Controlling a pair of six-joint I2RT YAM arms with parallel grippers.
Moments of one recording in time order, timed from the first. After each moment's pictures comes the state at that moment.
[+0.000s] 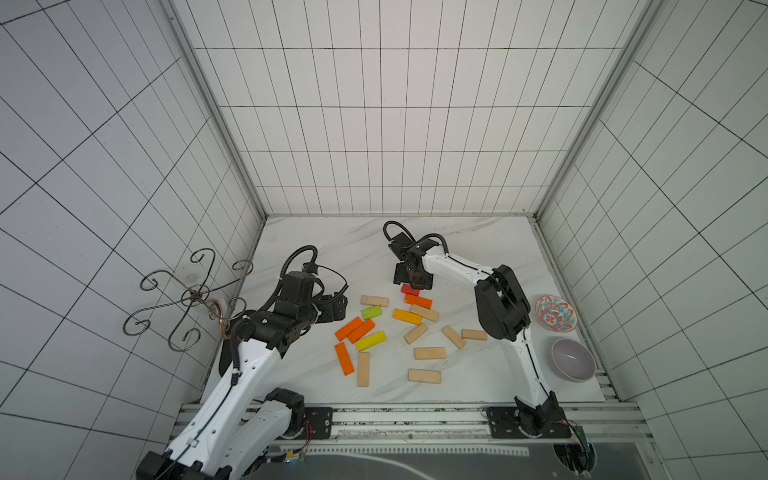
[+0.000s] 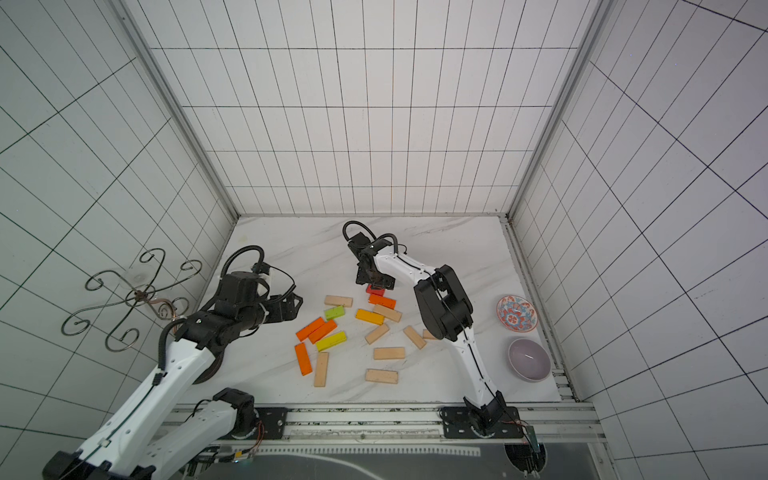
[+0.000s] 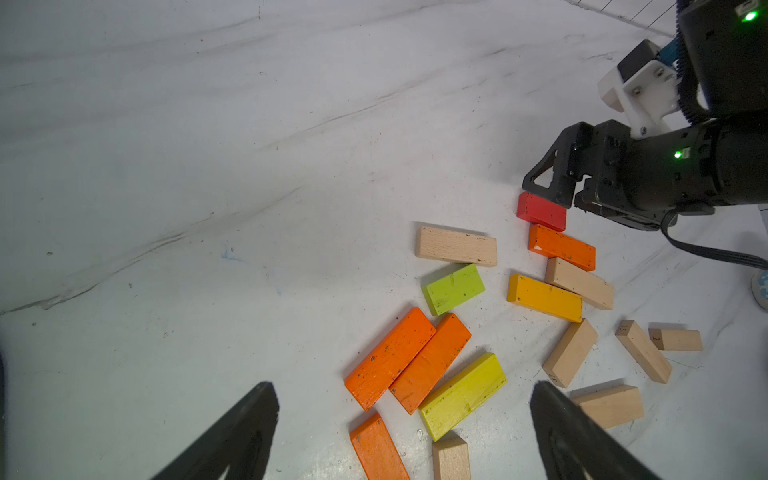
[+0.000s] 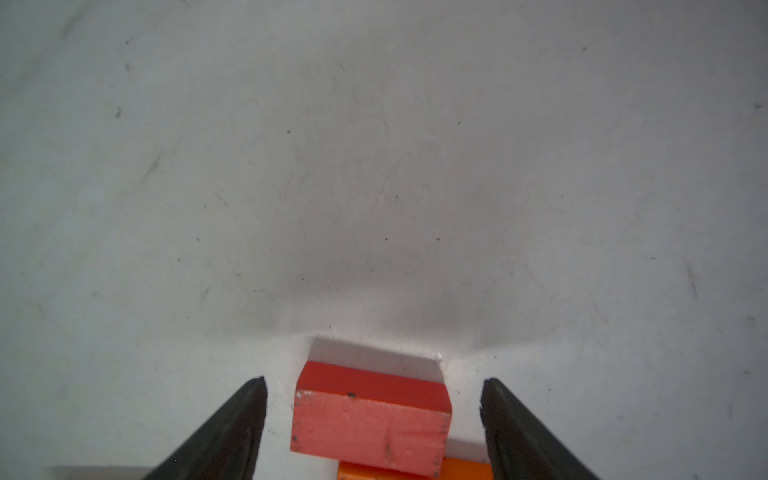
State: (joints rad) left arm -0.28 0.89 0.80 -0.72 0.10 -0.37; right arm 0.69 2.26 1.86 -0.92 0.20 0.82
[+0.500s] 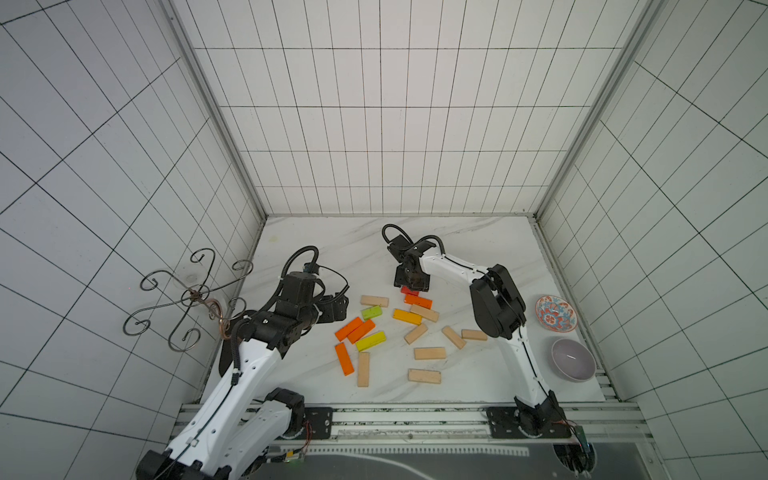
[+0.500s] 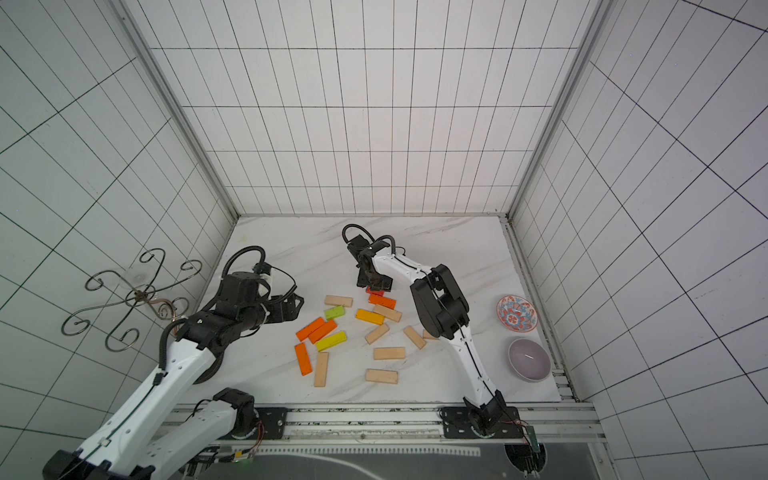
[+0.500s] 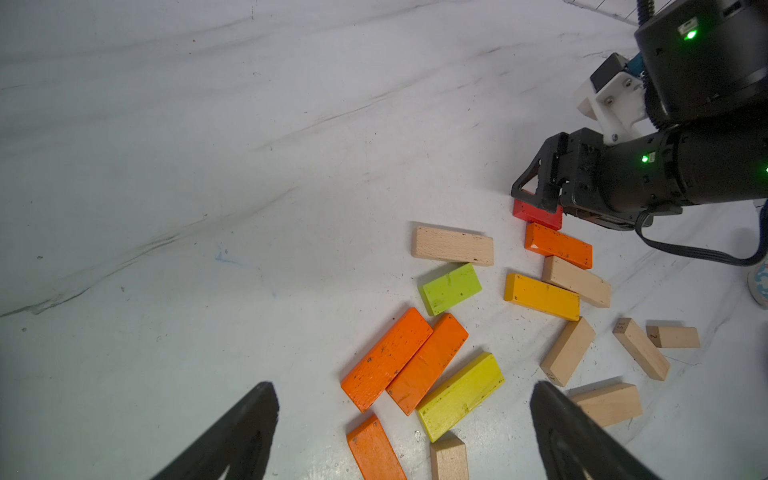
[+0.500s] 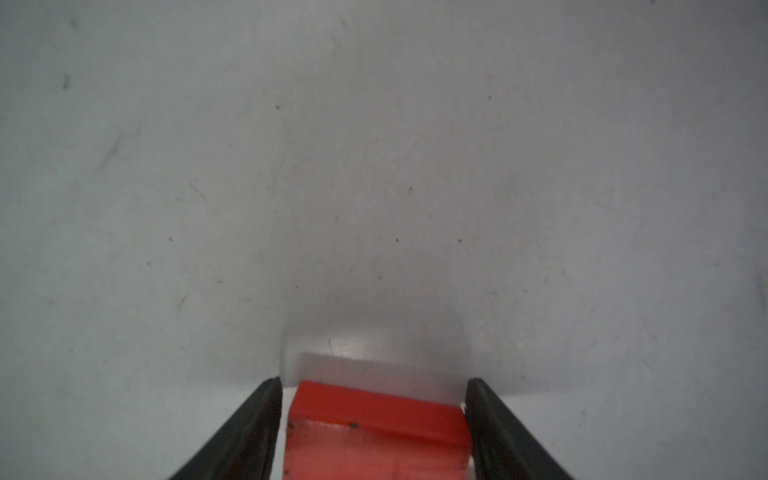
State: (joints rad) left arm -0.29 0.89 0.80 -0.71 0.10 -0.37; right arm 0.69 2.30 1.87 -0.92 0.17 0.82
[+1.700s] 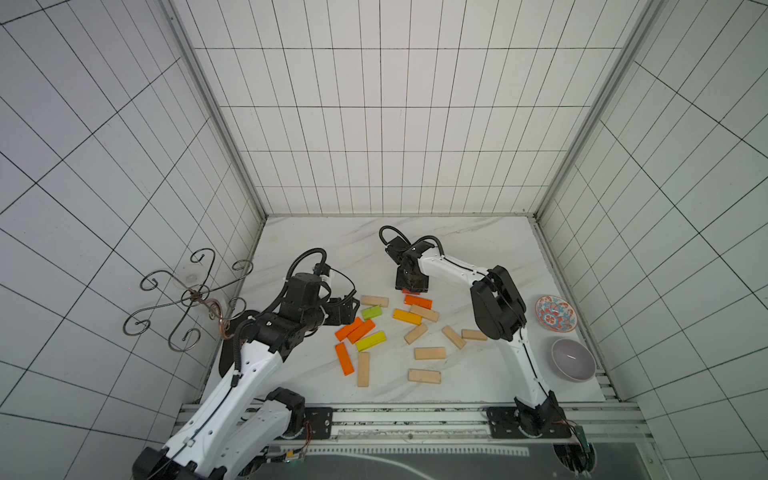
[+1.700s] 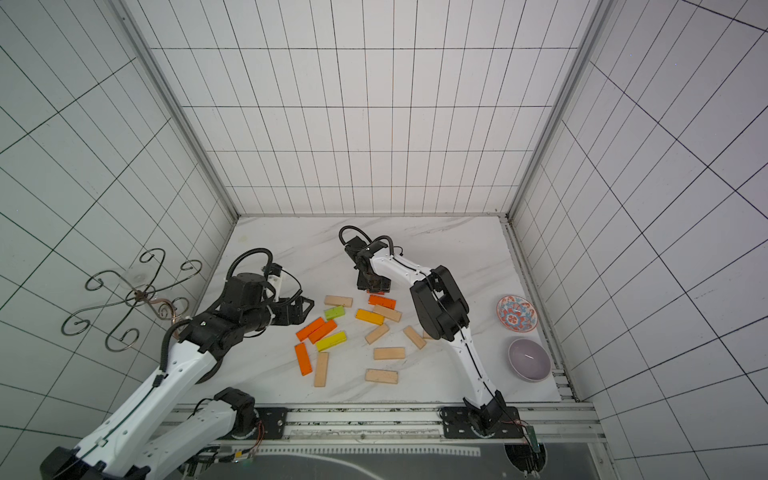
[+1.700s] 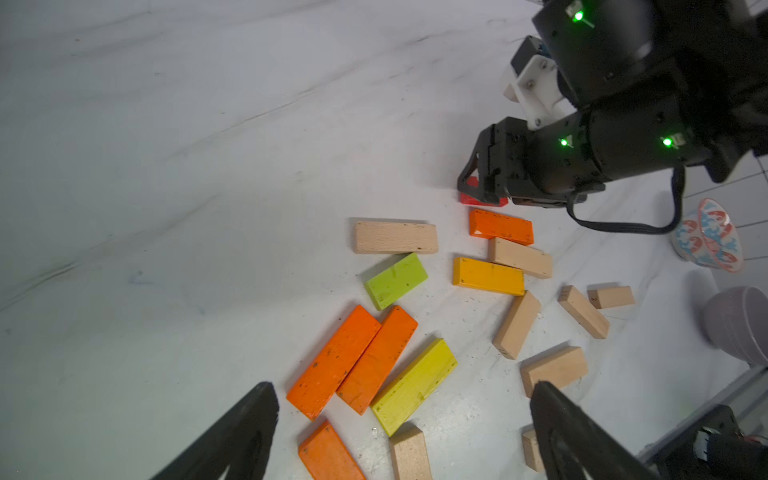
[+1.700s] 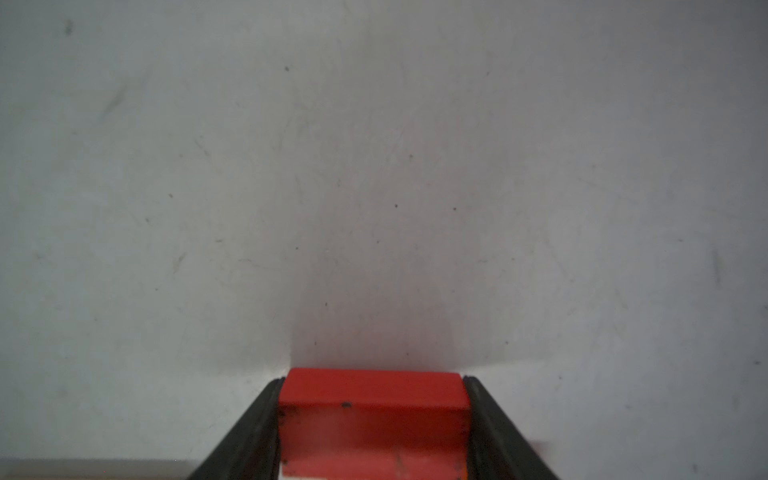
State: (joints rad) left arm -0.38 0.88 0.78 -0.63 0.22 -0.37; right arm 0.69 2.26 1.87 -0.97 0.21 0.78
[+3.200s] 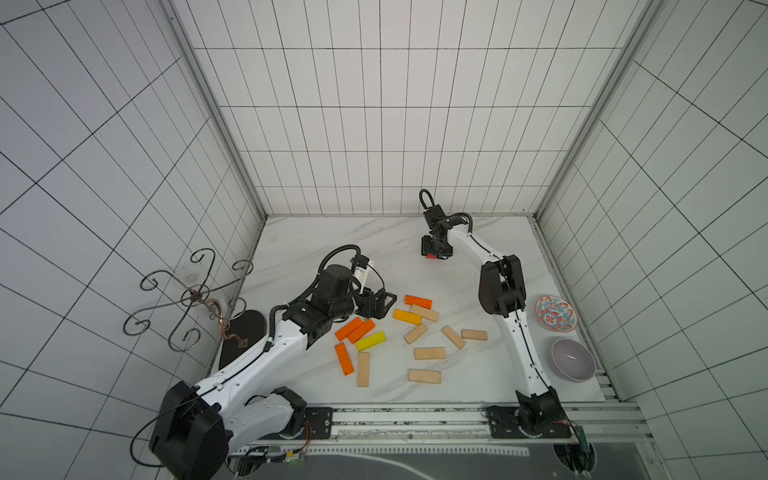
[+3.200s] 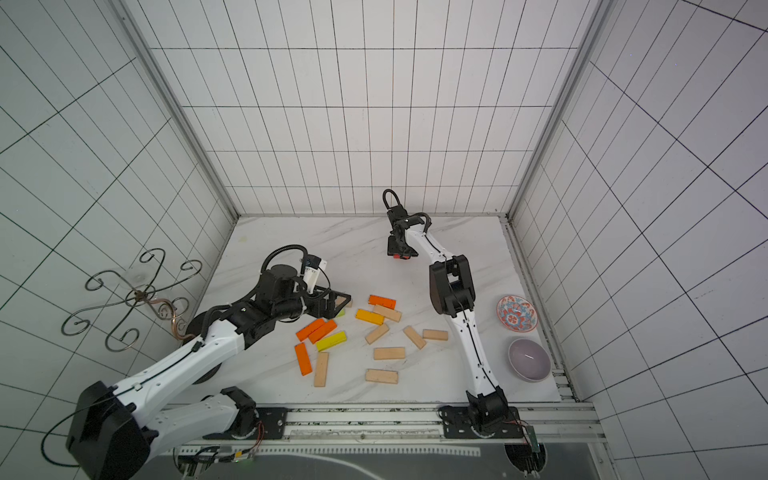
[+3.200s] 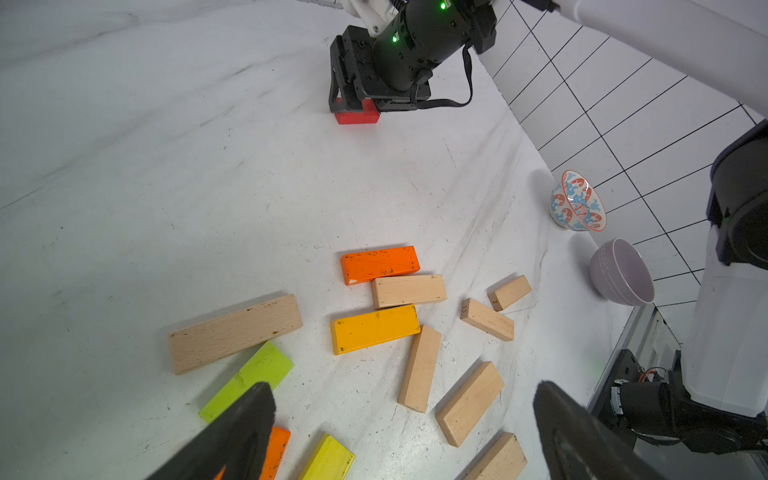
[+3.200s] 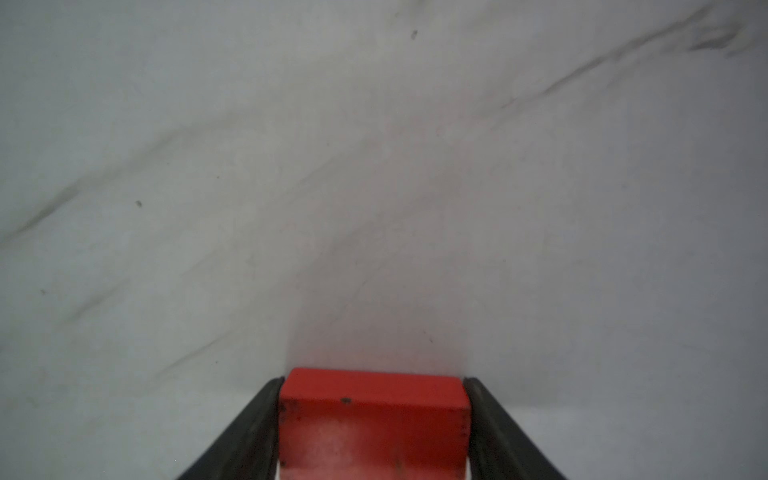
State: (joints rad) left arm -0.54 1.11 0.77 -0.24 0.33 -0.37; right arm 0.38 2.55 2.29 -0.92 0.15 0.37
